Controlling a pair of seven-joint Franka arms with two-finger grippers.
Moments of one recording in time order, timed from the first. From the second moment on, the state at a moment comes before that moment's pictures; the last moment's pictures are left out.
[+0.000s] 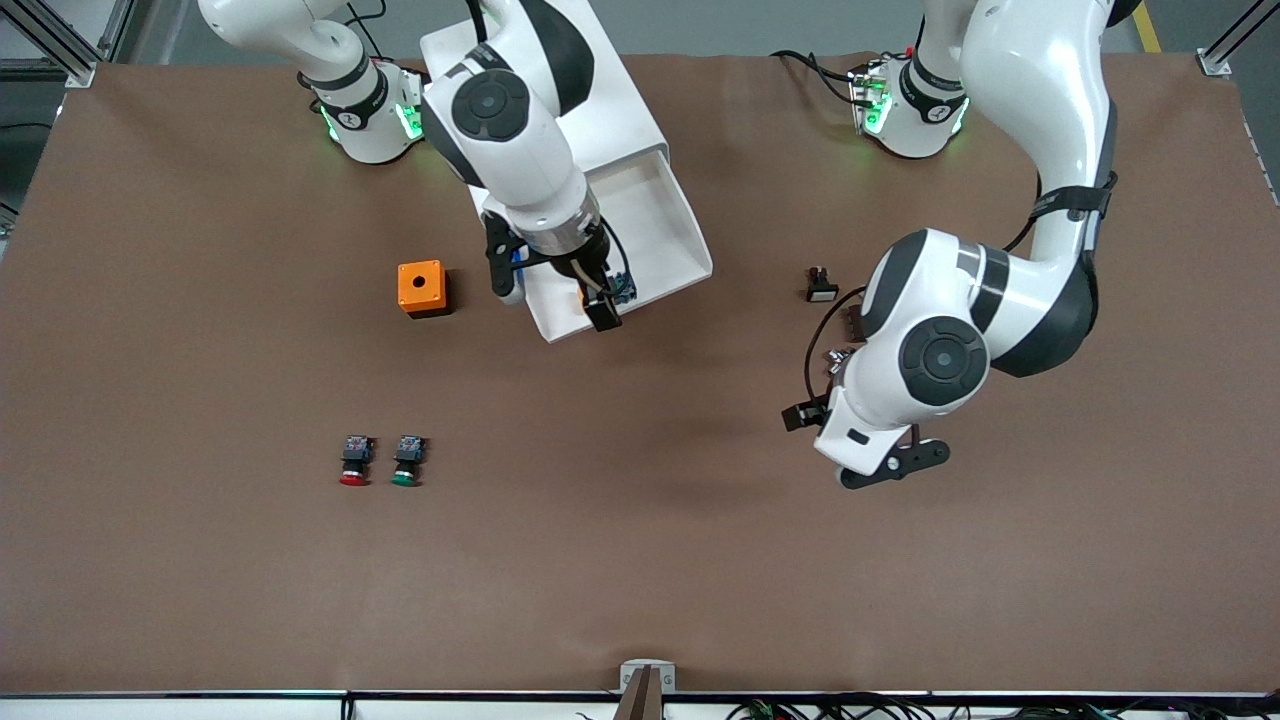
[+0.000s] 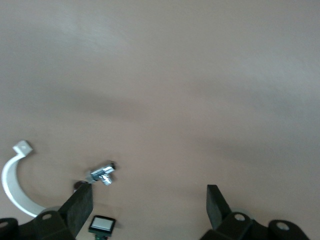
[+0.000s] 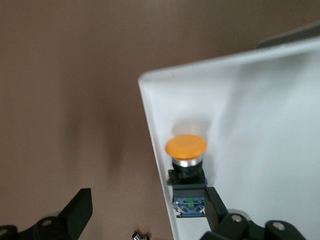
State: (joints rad) left arm -0.43 0.63 -0.01 -1.28 -0.06 1.76 -0.64; right arm 0.65 0.29 0.05 -1.66 0.13 2.12 1.95
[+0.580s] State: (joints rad) left arm -0.52 0.70 -0.09 -1.29 -0.06 1.88 -0.72; right arm 0.36 0.25 0.04 -1.56 0.13 1.78 1.21
